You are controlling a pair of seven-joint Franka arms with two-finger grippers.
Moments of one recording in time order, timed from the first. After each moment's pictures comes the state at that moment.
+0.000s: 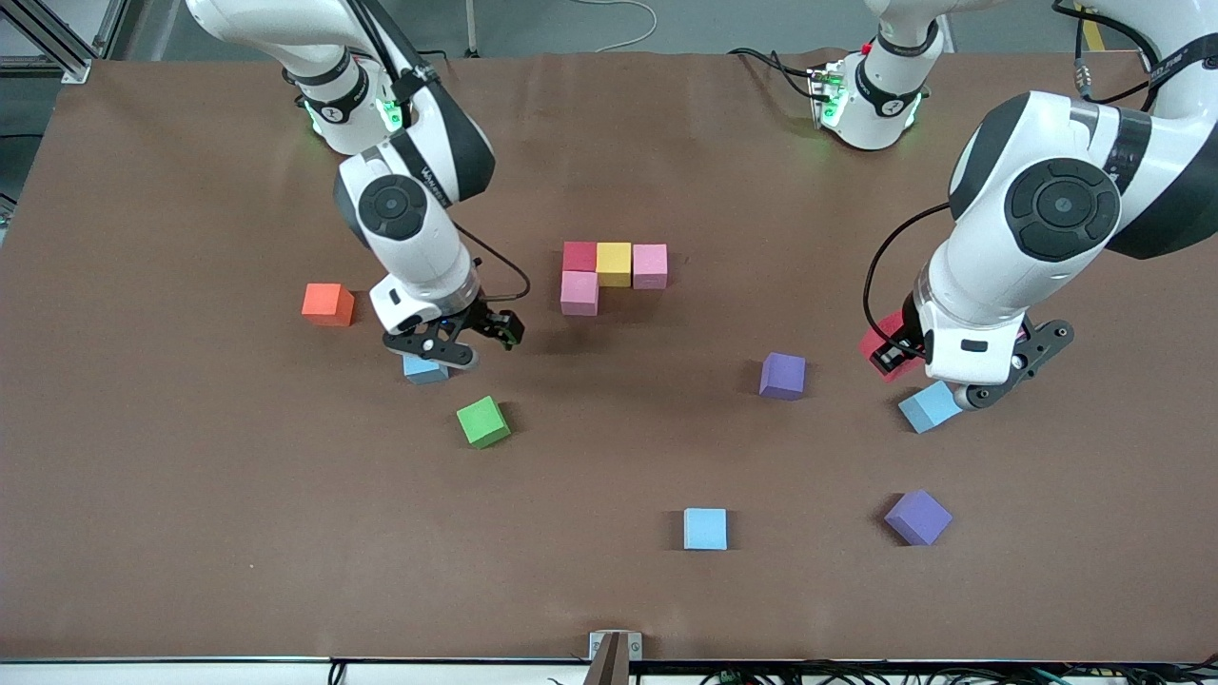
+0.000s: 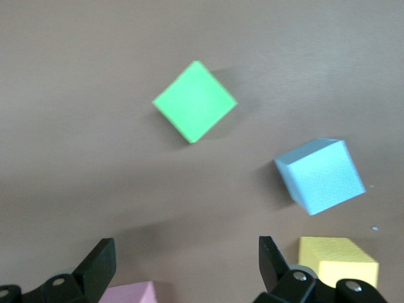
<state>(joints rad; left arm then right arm) 0.13 0.35 -0.56 -1.45 0.28 1.65 -1.06 0.51 0.30 0.02 -1.93 0.01 2.28 0.79</state>
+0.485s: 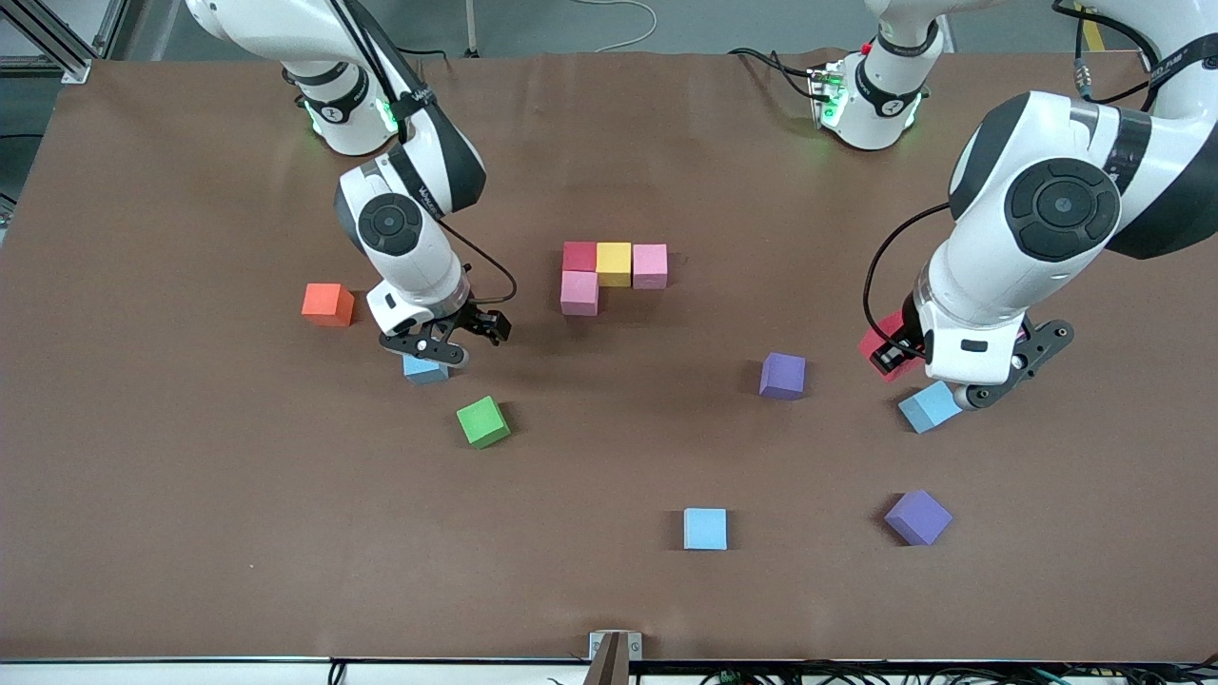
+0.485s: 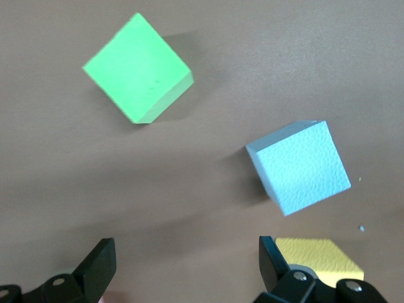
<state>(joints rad) 0.13 0.35 -0.56 -1.45 0.28 1.65 -1.06 0.48 0.31 0.02 -2.09 0.01 2.41 0.73</state>
